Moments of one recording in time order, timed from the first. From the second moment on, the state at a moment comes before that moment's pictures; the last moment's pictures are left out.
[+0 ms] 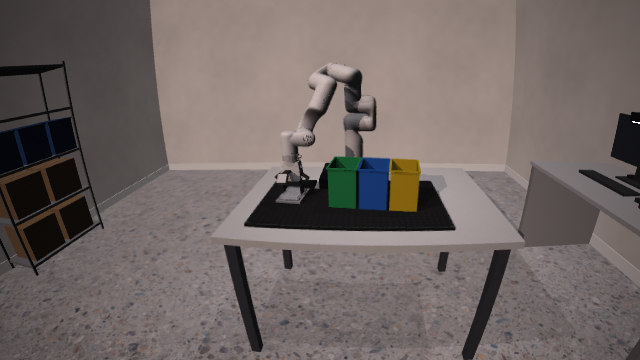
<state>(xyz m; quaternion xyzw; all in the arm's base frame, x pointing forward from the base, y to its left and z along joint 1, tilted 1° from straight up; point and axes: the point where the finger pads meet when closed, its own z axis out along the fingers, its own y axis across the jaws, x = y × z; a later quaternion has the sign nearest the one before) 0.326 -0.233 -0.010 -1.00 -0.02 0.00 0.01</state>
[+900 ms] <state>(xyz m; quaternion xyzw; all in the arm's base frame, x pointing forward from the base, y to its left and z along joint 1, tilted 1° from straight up) 0.326 -0.233 0.002 -1.00 -0.02 0.00 0.01</state>
